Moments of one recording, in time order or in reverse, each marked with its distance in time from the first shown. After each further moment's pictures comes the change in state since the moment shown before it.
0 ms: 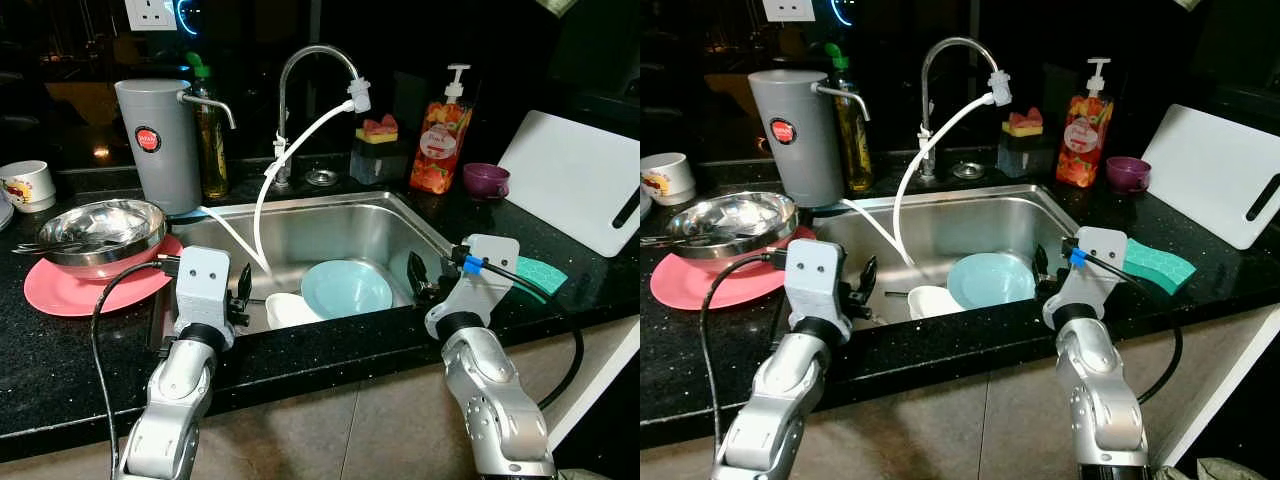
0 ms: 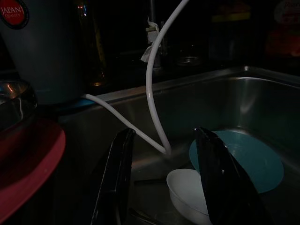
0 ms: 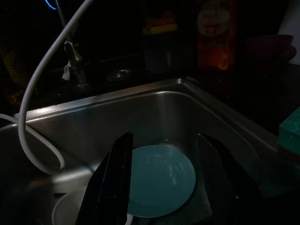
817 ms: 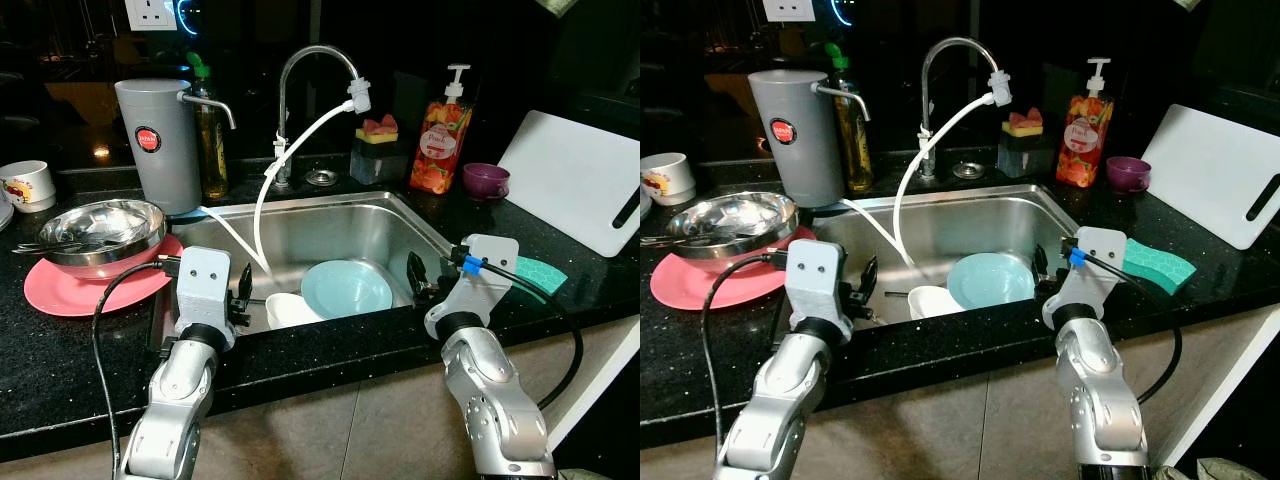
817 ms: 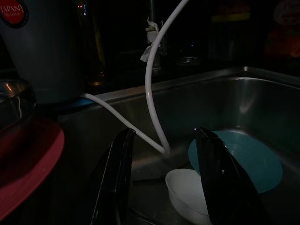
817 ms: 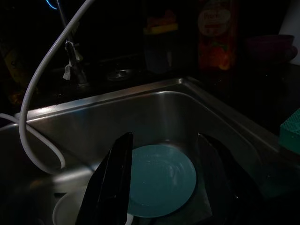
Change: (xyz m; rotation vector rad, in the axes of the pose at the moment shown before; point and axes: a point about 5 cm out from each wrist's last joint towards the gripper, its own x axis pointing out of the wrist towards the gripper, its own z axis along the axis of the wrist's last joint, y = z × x) left arm 0.000 -0.001 0.000 -0.005 0.001 0.001; right arm 0.000 0.001 0.000 0.000 0.001 0.003
